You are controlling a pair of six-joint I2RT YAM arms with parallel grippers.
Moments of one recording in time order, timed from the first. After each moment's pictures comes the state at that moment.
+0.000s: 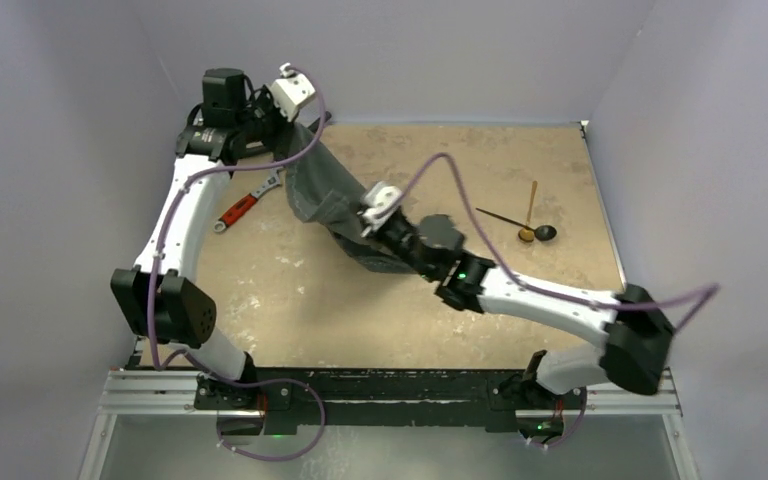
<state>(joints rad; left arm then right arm) -0.12 1.64 1.70 -0.57 0.41 0.67 1.02 1.45 0.96 0.48 0.14 -0.24</state>
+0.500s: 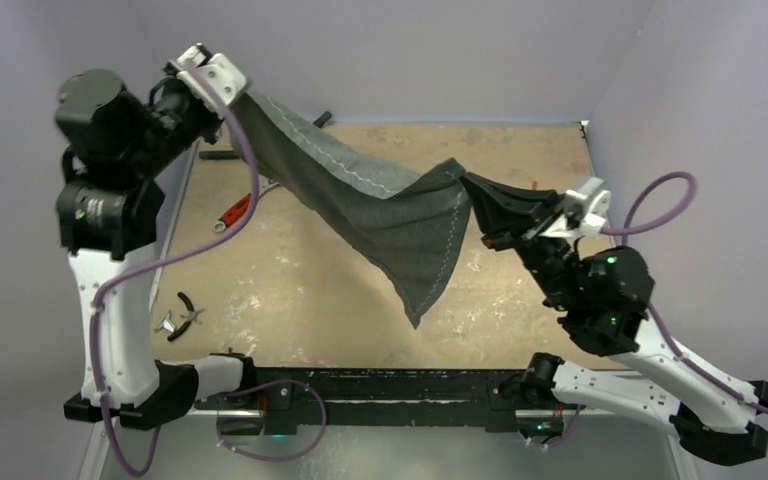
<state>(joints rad) -0.12 1.28 1.99 -0.75 0.39 0.64 1.02 0.74 0.97 0.28 0.25 -0.08</state>
